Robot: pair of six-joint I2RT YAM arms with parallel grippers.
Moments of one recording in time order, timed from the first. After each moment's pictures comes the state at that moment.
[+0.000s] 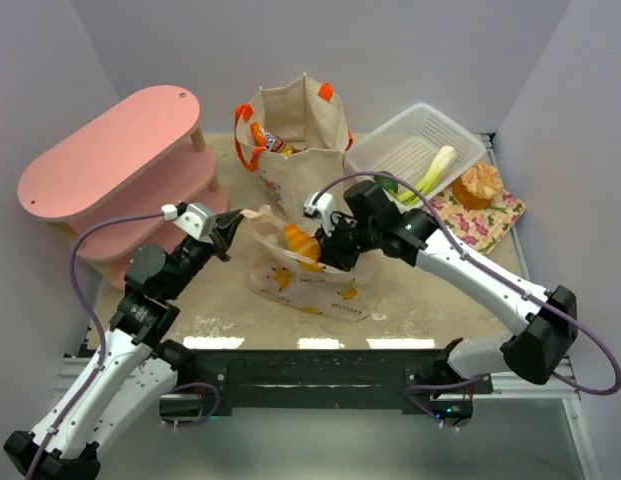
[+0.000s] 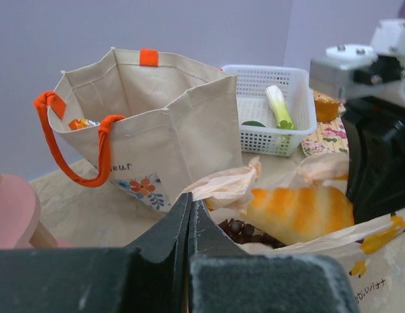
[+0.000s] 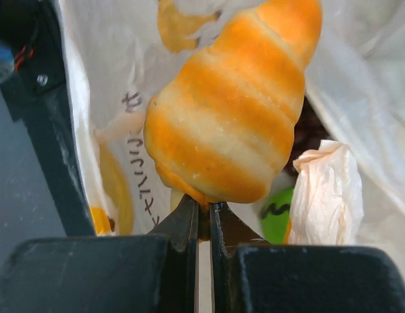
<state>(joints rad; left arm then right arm) -0.46 0.59 0.62 0.10 0.14 0.02 0.75 1.38 1.27 -0.68 -0.41 -0.14</state>
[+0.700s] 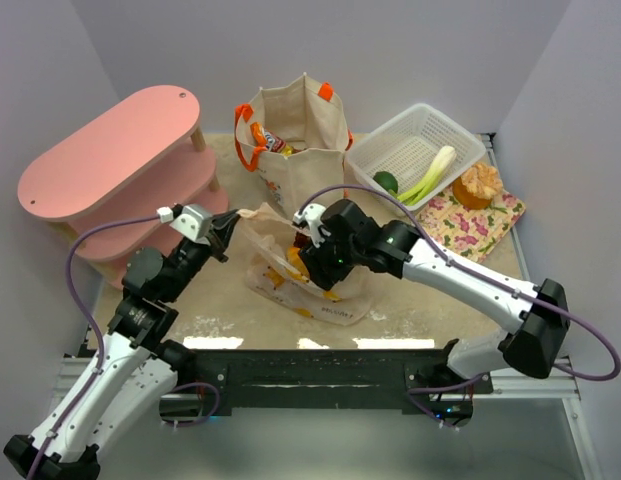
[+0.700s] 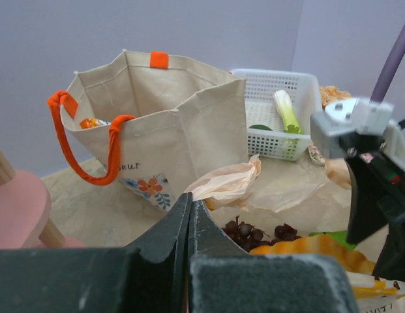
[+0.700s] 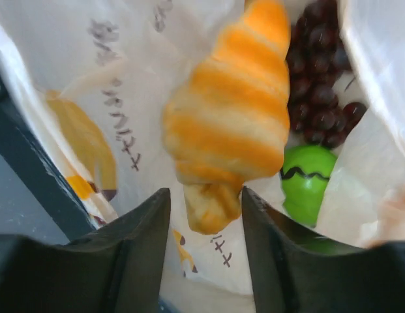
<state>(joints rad) -0.46 0.57 0.62 0.09 0.11 0.01 0.93 1.40 1.23 -0.72 -0.09 0.09</state>
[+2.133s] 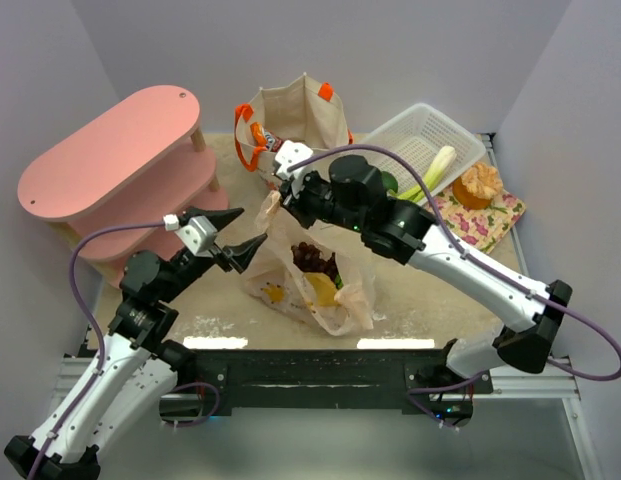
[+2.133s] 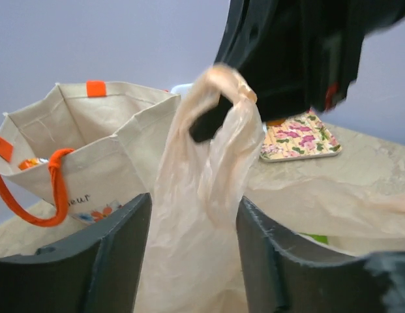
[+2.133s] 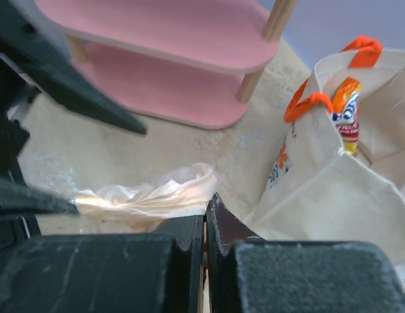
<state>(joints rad) -0.46 0.55 0.60 0.16 0.34 0.03 0.96 1.46 1.52 -0.33 -0.03 -0.18</state>
